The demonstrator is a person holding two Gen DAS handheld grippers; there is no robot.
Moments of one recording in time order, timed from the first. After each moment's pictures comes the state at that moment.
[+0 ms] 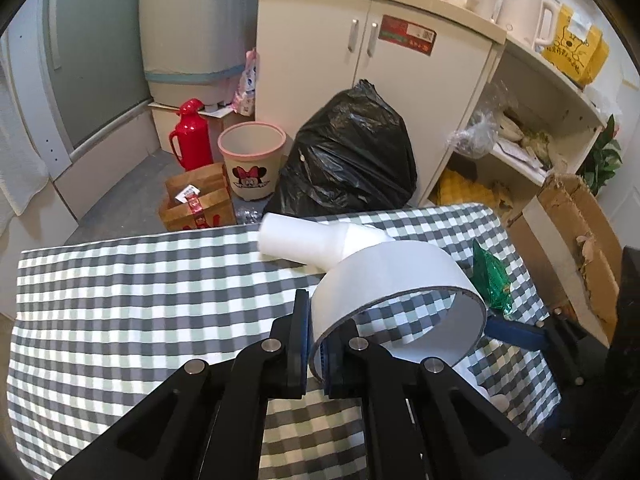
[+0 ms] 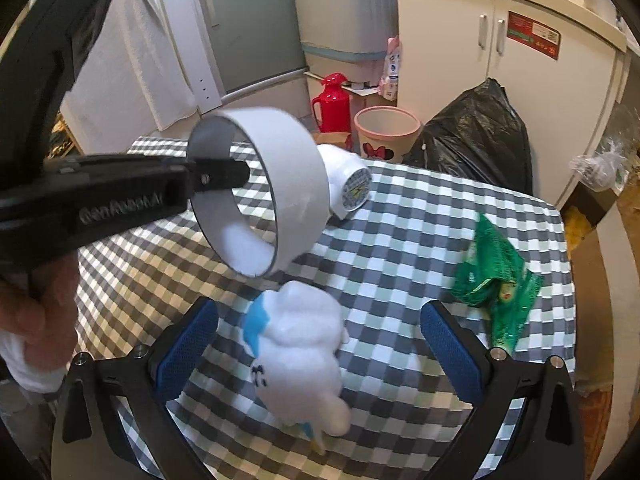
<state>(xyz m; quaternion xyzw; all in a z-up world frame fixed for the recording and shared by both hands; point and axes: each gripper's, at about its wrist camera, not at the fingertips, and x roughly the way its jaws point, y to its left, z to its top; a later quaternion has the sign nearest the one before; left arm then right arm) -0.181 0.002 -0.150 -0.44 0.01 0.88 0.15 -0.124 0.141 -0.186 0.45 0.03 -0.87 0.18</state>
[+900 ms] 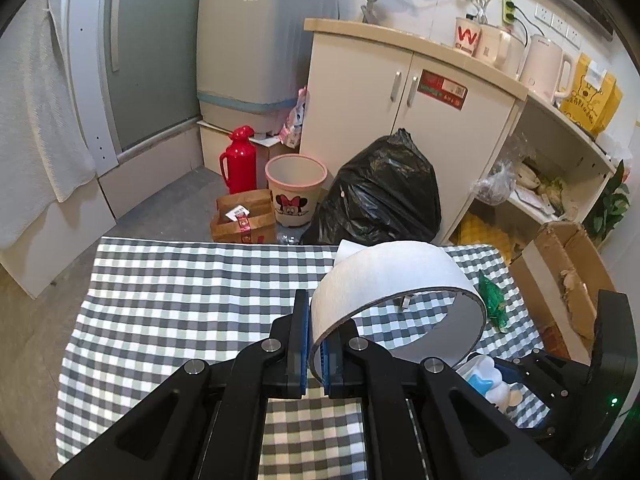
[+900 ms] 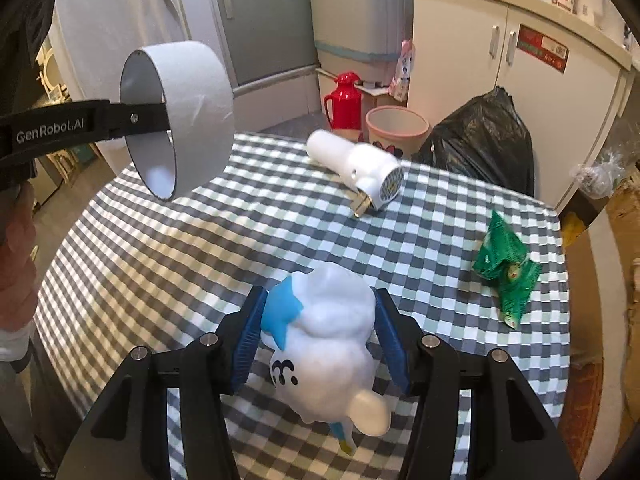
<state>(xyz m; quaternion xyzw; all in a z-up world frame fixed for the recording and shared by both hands) -0.129 -0.061 -0.096 -0.39 -0.03 0.91 0.09 -0.087 0.124 -0.158 0.44 0.05 -0.88 0.18</state>
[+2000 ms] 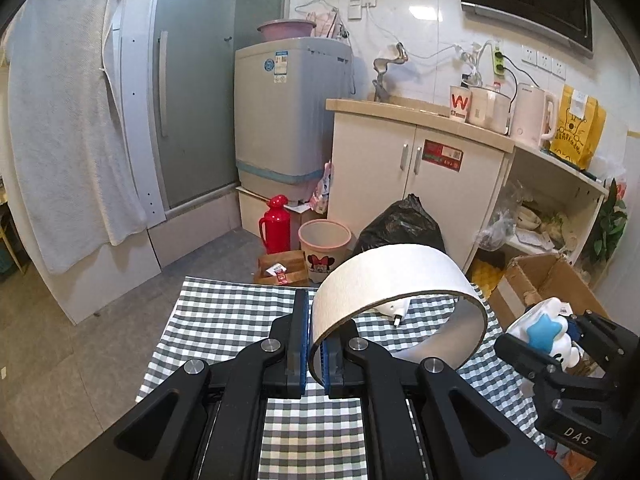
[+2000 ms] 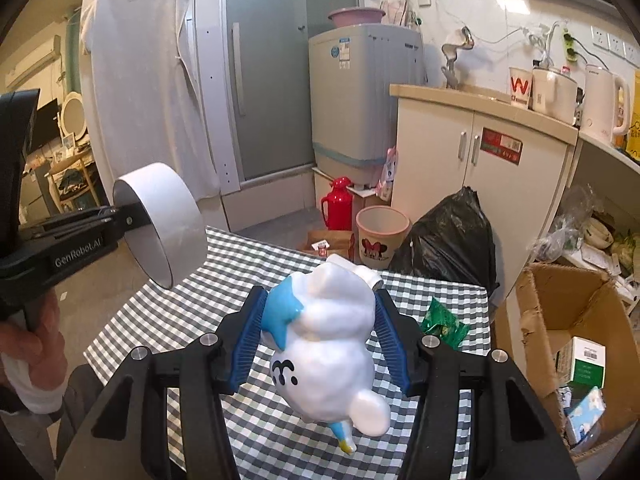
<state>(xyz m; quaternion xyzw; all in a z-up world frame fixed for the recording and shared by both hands) -0.017 -0.076 -0.006 -0.28 -0.01 0.96 0.03 0.005 0.129 -0.033 0.29 0.03 -0.94 0.17</state>
